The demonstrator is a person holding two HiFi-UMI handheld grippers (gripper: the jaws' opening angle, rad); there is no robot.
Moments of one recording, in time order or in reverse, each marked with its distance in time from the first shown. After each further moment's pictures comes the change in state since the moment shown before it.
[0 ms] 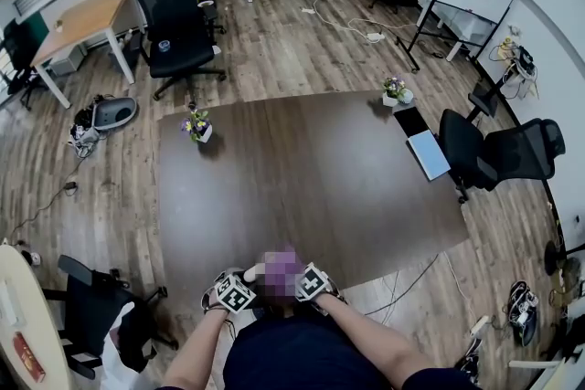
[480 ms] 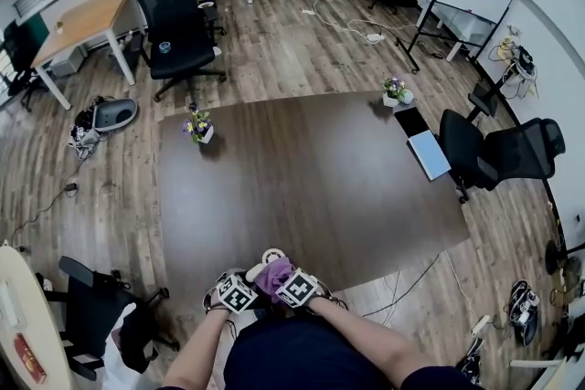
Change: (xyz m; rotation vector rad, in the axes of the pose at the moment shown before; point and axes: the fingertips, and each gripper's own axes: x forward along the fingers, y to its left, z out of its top) left arm -0.001 0.000 -0.002 0.002 -0.002 -0.013; right arm 0.018 0.044 0.003 -0.106 0.055 0.080
